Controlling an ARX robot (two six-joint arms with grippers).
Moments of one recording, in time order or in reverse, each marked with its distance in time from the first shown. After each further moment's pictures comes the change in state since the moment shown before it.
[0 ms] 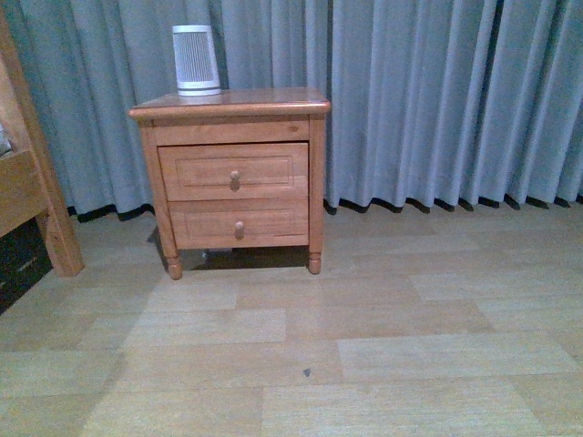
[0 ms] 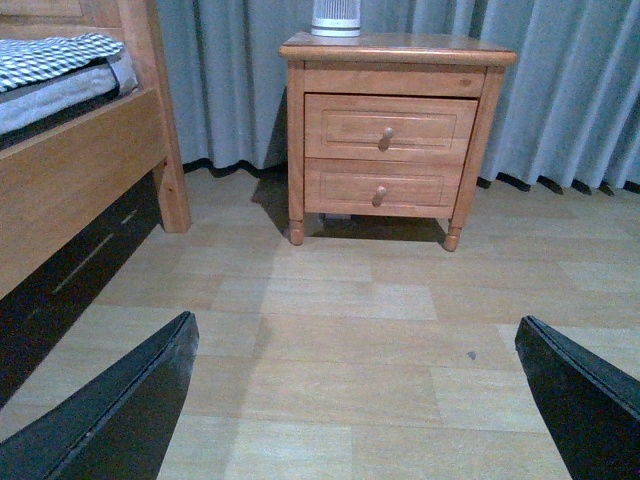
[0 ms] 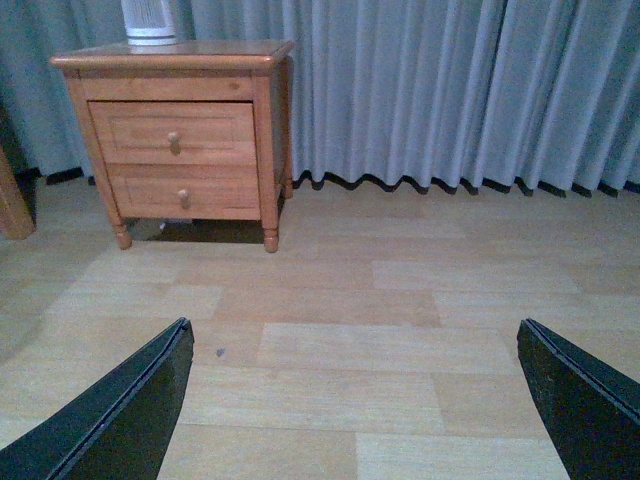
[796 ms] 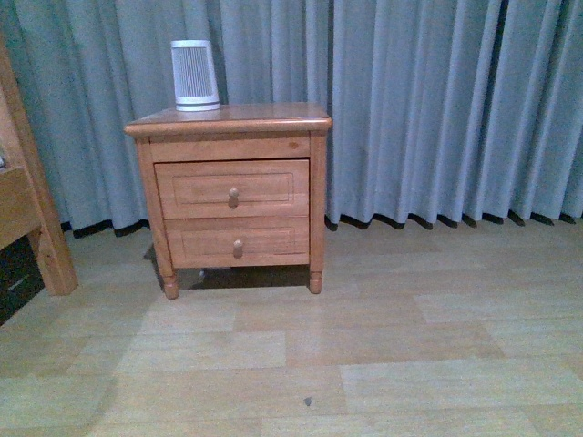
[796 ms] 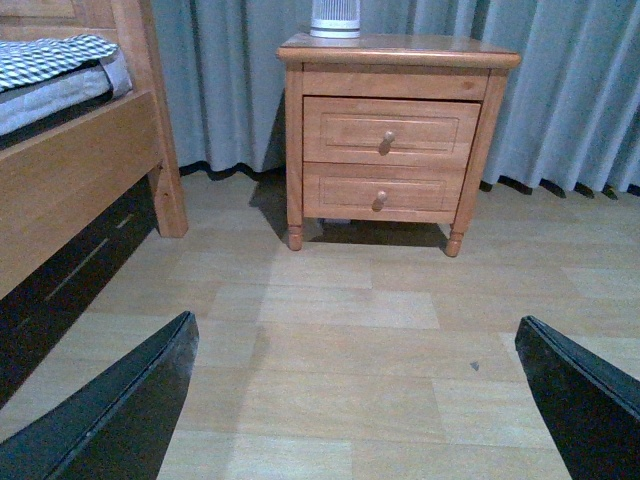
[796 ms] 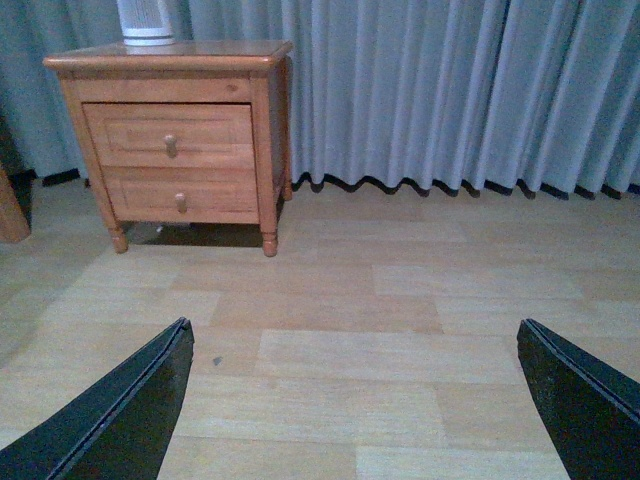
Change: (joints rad) left arm 0.000 0.000 0.000 0.000 0.000 0.000; right arm 0.000 0.000 0.000 0.000 0.000 0.000
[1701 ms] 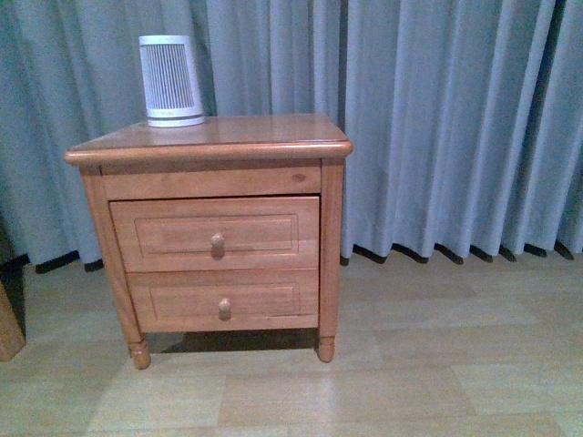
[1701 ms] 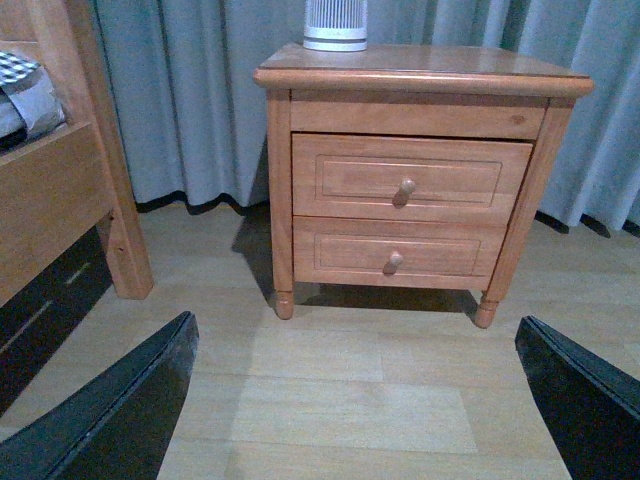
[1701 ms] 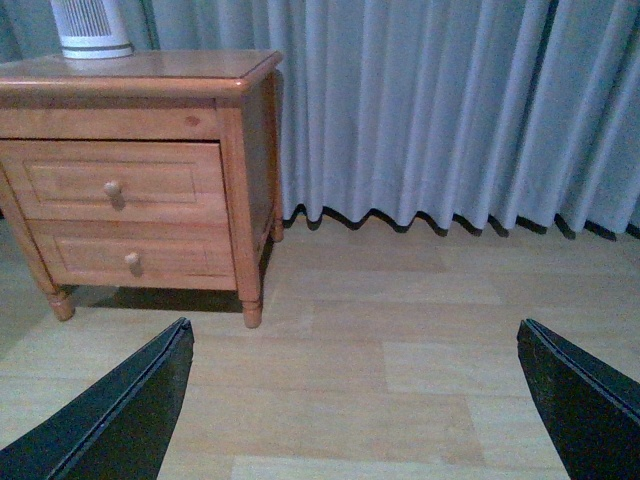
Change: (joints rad) left arm 0.000 0.000 0.000 0.000 0.000 0.000; right arm 0.000 0.000 0.000 0.000 0.000 0.000
